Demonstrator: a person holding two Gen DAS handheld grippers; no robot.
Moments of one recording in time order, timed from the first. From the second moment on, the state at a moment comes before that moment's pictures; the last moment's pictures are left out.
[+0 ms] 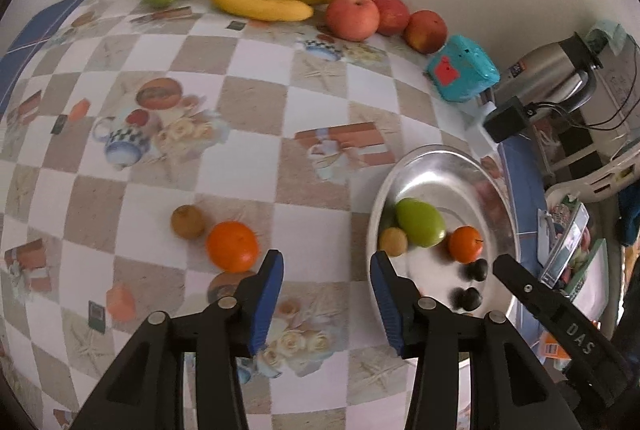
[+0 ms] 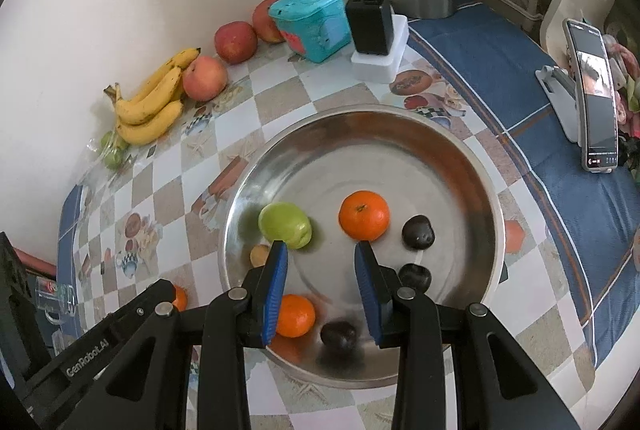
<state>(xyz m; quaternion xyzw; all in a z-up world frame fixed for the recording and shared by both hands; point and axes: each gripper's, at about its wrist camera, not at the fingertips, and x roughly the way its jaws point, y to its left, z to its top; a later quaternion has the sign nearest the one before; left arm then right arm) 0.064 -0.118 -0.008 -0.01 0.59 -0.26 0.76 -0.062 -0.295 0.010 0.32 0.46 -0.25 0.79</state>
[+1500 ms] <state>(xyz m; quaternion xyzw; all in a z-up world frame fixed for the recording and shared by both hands) 0.090 -0.024 0.009 -0.03 0.54 -0.16 0.82 -0.031 -0.253 0.003 0.25 0.49 -0.20 0.81</state>
